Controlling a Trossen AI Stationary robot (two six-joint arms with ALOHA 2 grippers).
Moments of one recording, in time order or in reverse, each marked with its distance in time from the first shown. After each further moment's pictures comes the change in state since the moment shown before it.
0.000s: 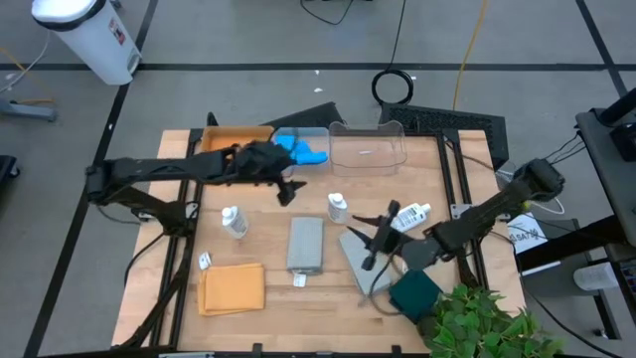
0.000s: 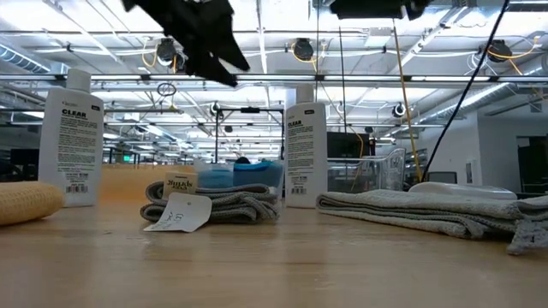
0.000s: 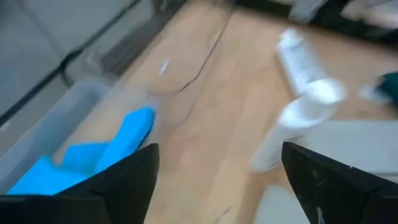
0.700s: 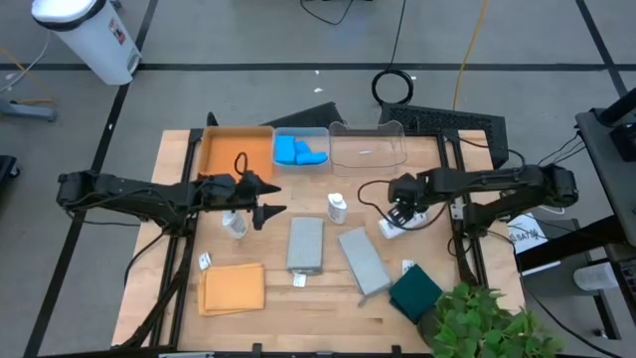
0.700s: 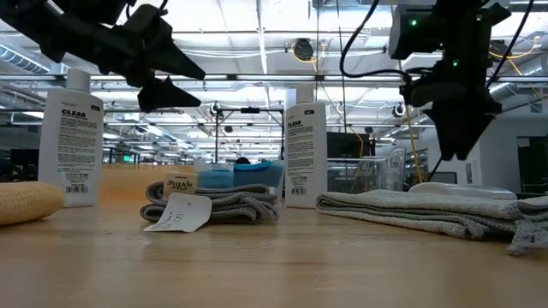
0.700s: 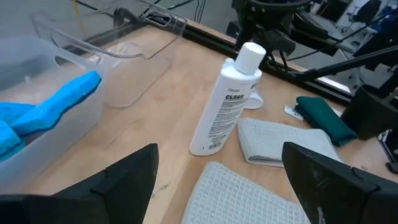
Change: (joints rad) left arm -0.123 -0.336 -0.622 0.566 0.026 -0.210; right arm -0.637 -0.127 0.000 -1.288 -0.861 0.800
